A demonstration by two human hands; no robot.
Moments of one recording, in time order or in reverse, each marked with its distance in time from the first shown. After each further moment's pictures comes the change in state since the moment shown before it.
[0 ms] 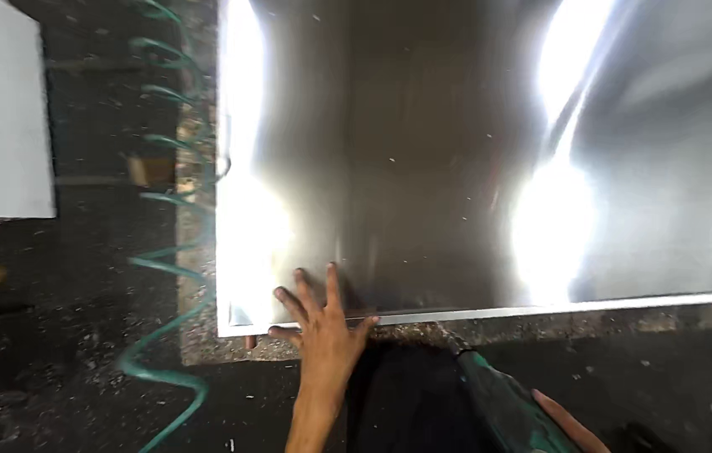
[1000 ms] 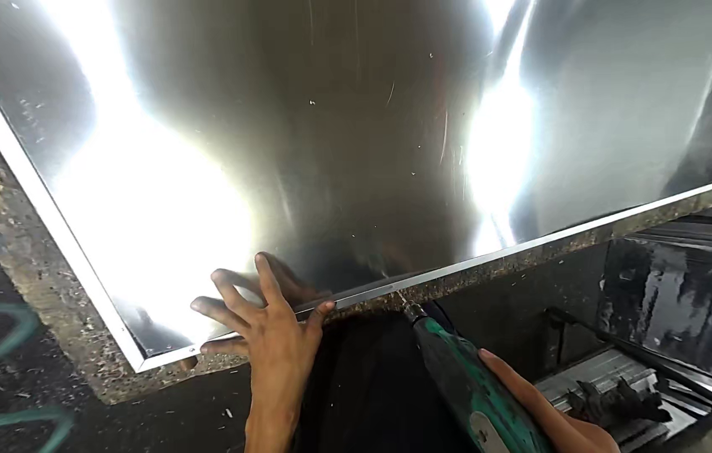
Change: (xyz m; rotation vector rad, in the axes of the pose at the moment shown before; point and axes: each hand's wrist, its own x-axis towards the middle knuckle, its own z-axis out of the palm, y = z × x) left_hand 0.009 -0.007 0.004 0.009 -0.123 -0.003; right_hand 0.017 -0.041 0.002 -0.137 -0.061 0.192
